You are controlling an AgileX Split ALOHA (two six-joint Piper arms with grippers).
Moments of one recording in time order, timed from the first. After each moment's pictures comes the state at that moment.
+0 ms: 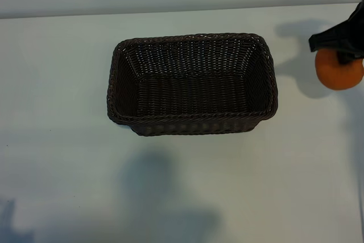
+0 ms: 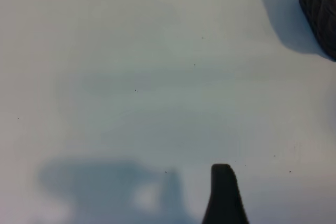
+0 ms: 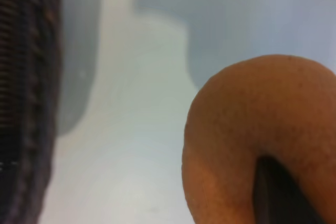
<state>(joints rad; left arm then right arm) -0.02 -0.01 -0.50 -0.02 1.09 0.05 0.07 1.58 -1.20 -0.04 0.87 0.12</state>
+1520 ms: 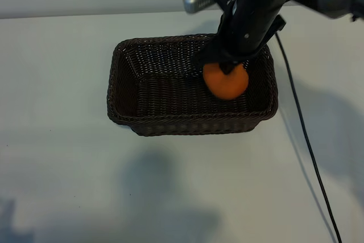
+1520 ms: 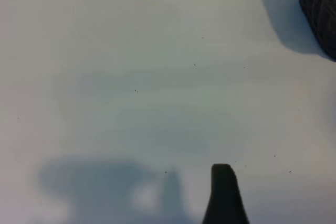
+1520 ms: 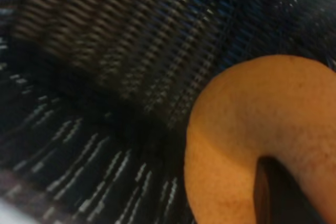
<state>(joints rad) -0.02 -0.01 -0.50 -0.02 1.09 0.05 0.43 2.01 -1.64 0.07 0.99 0.00</state>
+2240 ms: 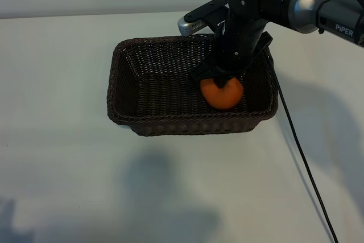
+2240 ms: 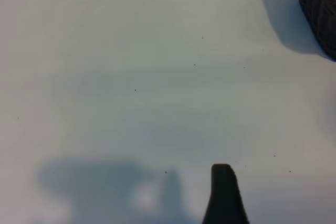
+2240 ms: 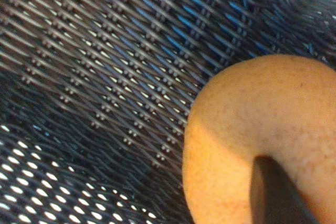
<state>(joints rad) -0.02 -0.01 -0.50 -0.02 1.09 0.05 0.43 2.11 -1.64 0.07 0.93 -0.04</state>
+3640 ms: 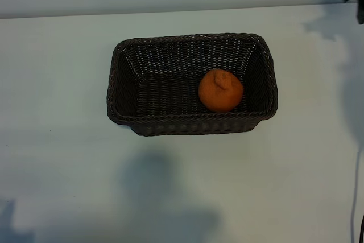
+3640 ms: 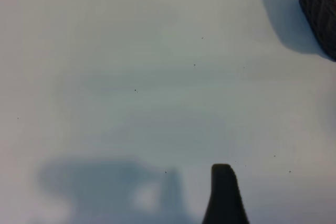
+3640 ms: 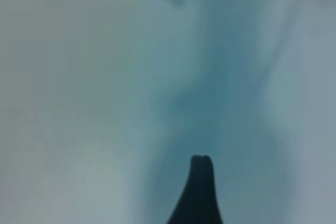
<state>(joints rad) -0.02 -0.01 -0.50 -0.02 1.09 0.05 -0.17 2.02 -1.80 -0.03 1.17 -0.03</state>
